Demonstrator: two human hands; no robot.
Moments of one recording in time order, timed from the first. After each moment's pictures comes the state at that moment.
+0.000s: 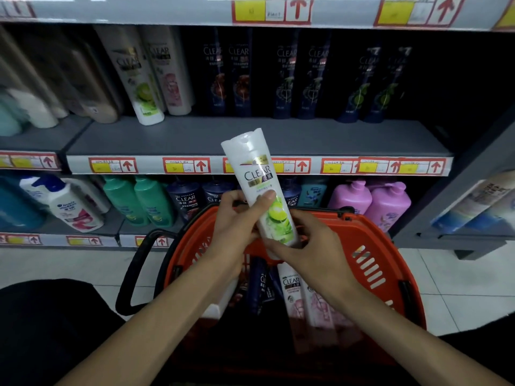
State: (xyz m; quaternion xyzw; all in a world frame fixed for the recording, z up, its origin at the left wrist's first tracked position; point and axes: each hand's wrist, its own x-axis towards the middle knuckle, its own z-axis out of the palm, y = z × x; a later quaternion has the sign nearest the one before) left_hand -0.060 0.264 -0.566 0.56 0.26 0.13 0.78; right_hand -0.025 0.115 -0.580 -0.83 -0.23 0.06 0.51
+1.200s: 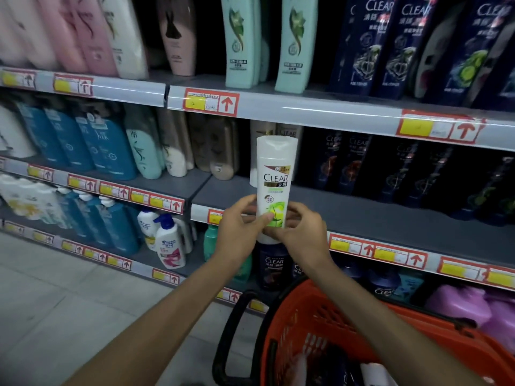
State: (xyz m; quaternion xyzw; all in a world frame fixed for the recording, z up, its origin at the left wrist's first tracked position) left_hand -0.083 0.486 -0.519 0.71 0.21 0.33 0.59; right_hand 0.008 0.380 -0.529 -0.78 -0.29 0.04 0.55
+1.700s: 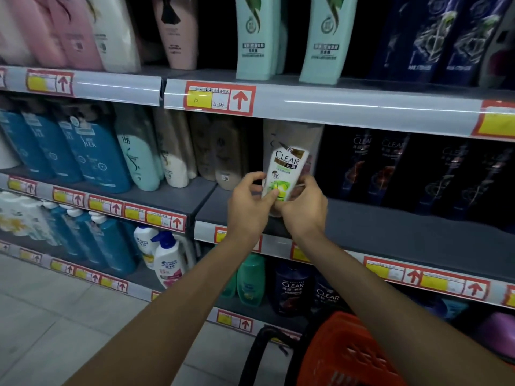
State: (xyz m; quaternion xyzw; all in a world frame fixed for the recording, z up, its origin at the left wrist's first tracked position) left_hand -0.001 0.574 -0.525 0.73 0.24 0.39 0.52; right_hand 0.075 0.488 -0.529 -0.81 -0.21 -0.05 0.55
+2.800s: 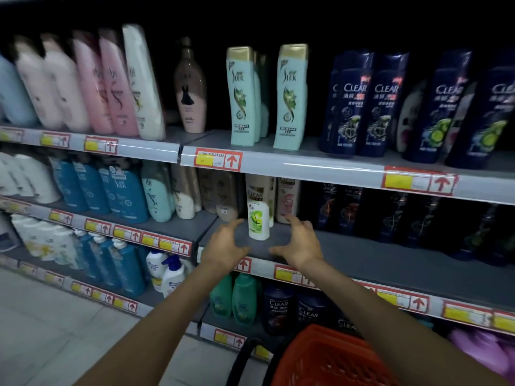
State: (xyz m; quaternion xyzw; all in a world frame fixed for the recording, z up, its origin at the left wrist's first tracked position) left_hand -0.064 0.567 -0.496 0.87 0.30 0.19 0.33; right_hand 0.062 0.421 -0.488 -0.88 -0.31 0.05 0.35
